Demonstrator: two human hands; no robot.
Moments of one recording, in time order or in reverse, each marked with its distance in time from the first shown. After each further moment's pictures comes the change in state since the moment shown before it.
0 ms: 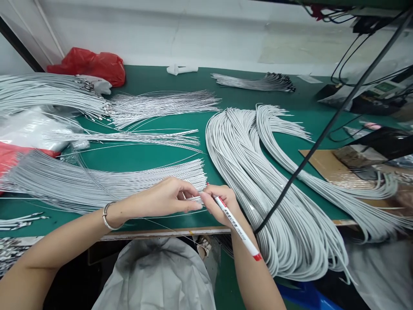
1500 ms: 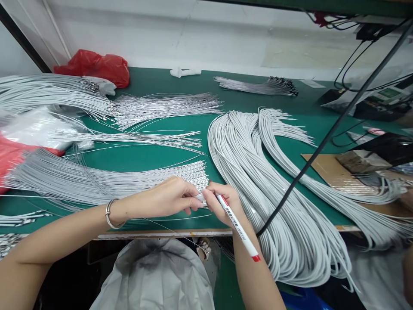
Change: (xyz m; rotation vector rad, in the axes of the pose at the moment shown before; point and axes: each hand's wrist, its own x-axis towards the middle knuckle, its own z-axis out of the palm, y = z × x) left_hand 0.001 0.011 -0.002 0.083 0.001 0.000; right_hand 0.005 -0.004 -0.001 -0.075 0.045 -0.059
